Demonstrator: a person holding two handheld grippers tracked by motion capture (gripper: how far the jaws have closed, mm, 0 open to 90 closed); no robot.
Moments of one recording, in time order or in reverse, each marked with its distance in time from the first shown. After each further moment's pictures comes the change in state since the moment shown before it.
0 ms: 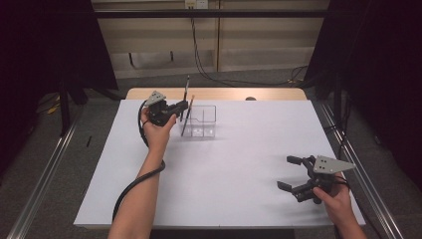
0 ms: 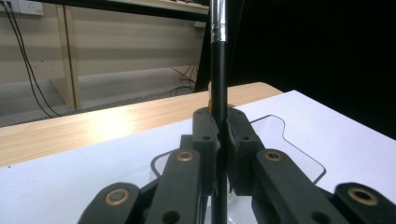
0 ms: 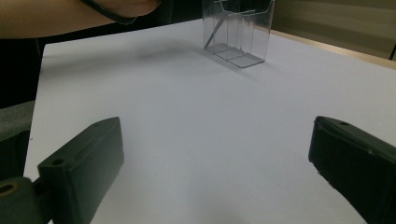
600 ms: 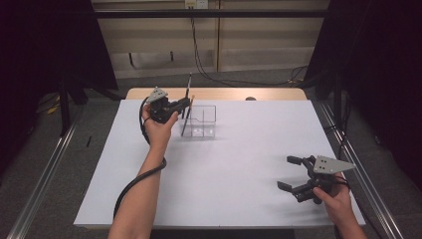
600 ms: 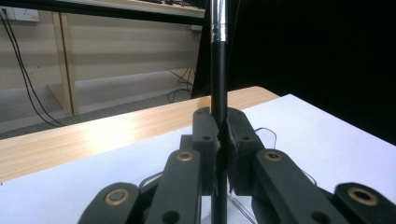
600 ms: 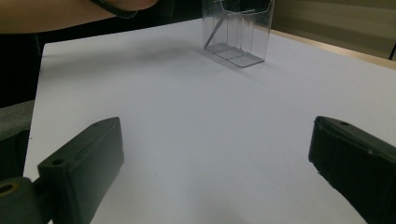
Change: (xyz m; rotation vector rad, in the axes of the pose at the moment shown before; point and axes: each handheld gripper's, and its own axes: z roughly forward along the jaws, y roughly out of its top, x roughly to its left) left arm -0.005 0.011 0.003 -0.010 -0.012 0.001; right arm 0.000 0.000 0.000 0.002 -0.002 0.003
